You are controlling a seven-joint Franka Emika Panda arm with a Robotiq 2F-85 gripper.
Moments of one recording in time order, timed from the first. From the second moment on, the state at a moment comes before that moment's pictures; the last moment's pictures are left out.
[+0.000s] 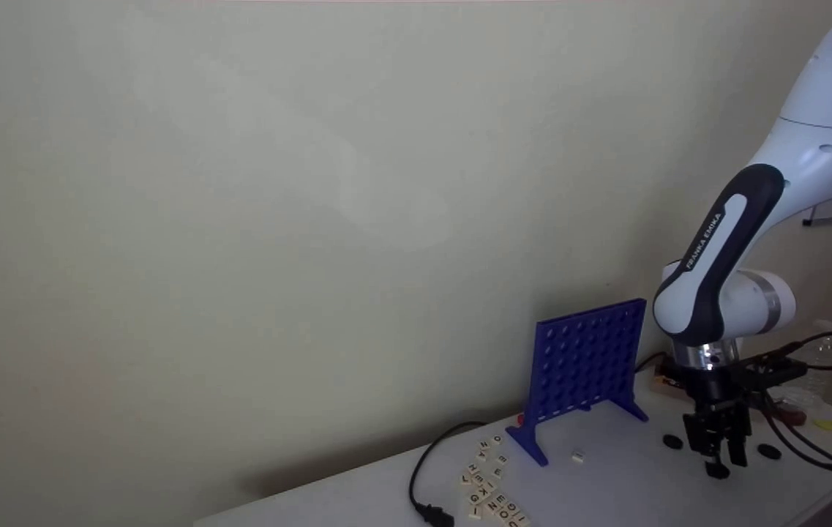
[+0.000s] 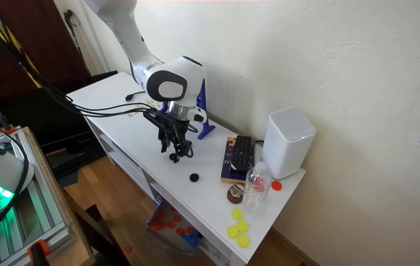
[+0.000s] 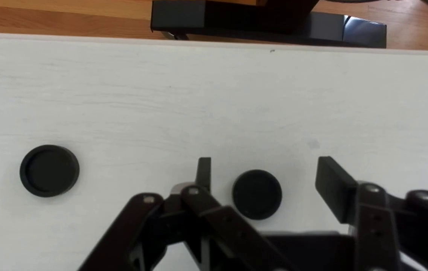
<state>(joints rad) -0.19 0.75 -0.10 -2.11 -0.05 2.47 -0.30</state>
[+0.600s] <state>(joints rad) -0.18 0.79 -0.09 -2.08 -0.05 2.47 -0.30</state>
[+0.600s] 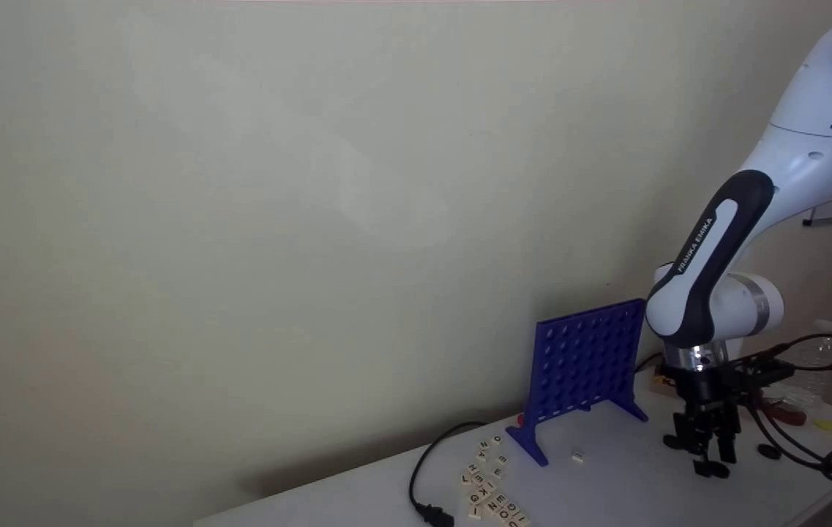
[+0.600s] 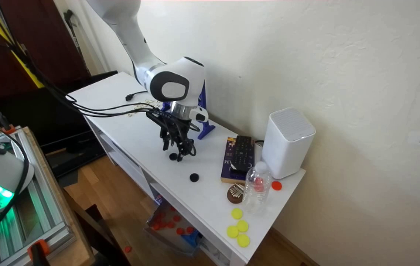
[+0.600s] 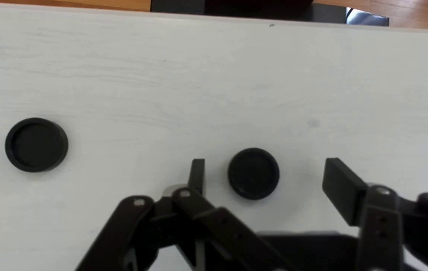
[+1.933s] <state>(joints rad) -0.18 0.73 -0.10 -2.13 -0.08 2.53 -0.29</state>
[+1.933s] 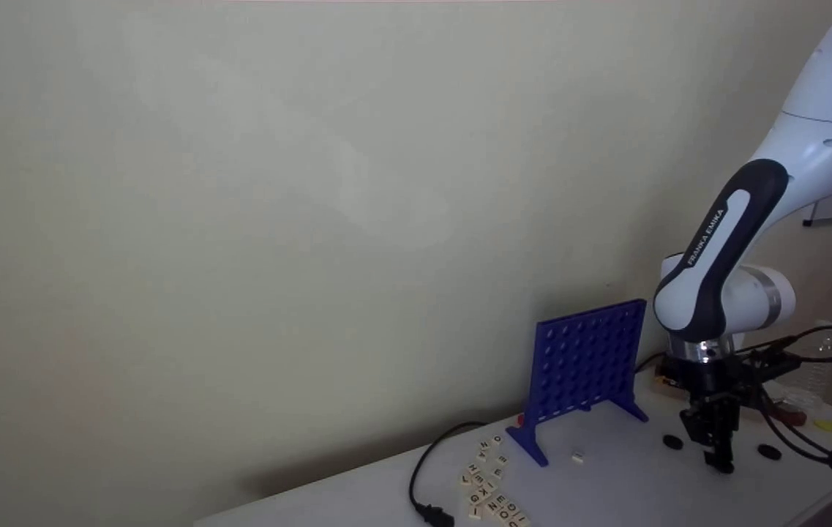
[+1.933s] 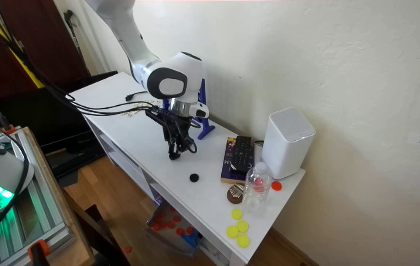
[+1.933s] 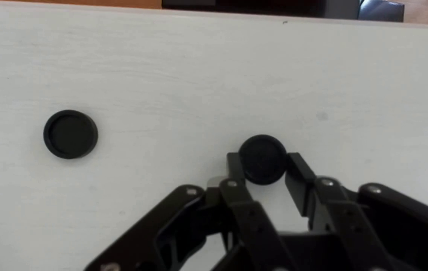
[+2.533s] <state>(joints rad) -0.20 0.47 -0.13 -2.41 -0.10 2.77 -0.29</state>
